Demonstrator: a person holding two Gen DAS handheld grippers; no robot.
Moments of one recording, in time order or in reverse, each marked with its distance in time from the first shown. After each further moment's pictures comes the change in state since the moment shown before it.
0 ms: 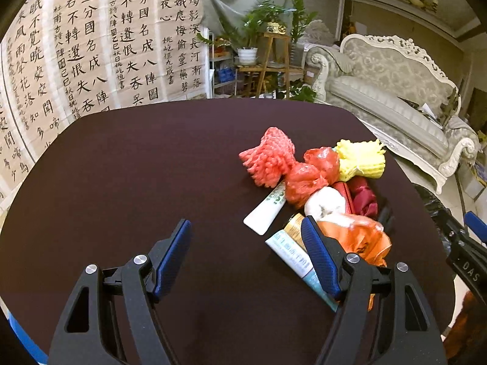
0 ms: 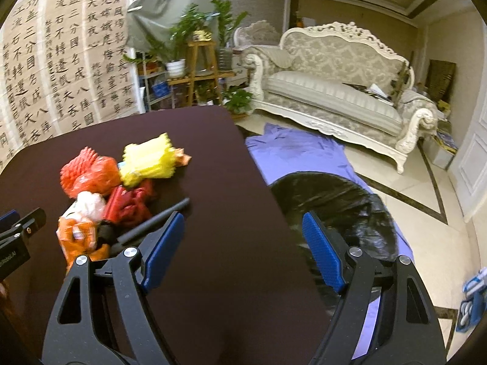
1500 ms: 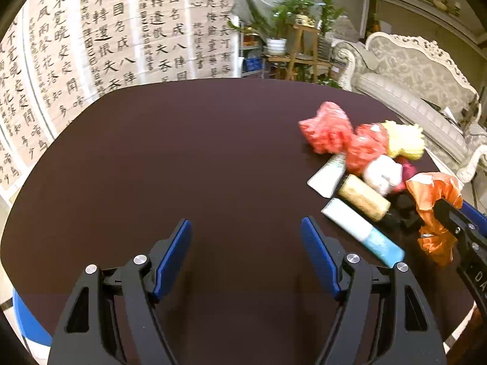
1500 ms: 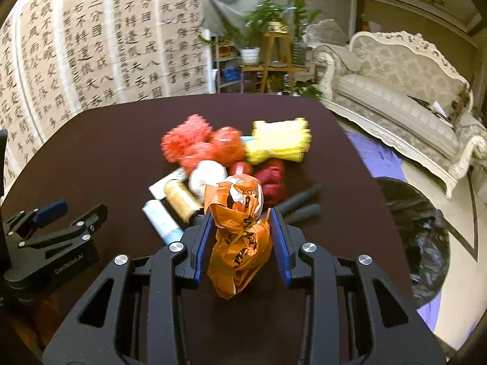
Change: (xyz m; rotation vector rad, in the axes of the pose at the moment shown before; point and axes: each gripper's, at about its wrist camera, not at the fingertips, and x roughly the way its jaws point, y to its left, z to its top) left arm -0.004 0.050 -0.027 -0.048 0.045 0.078; right arm -0.017 0.073 -0.014 -0.143 0.028 0.217
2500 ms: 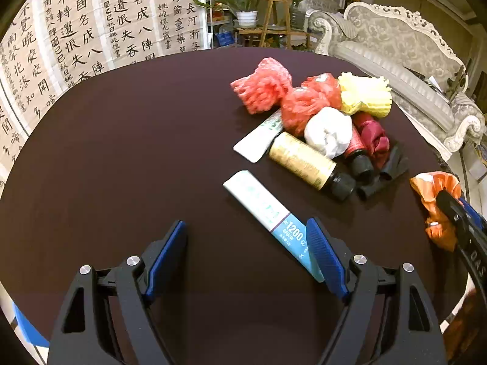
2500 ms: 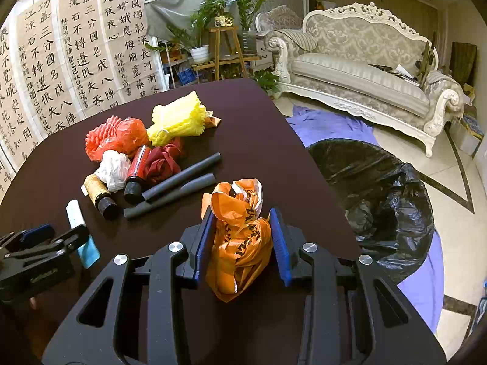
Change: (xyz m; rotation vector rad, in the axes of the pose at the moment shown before) left arm 0.021 -0.046 -0.008 0.073 0.127 -0.060; right arm 0.013 -0.079 -0.031 0.171 0.017 -0.075
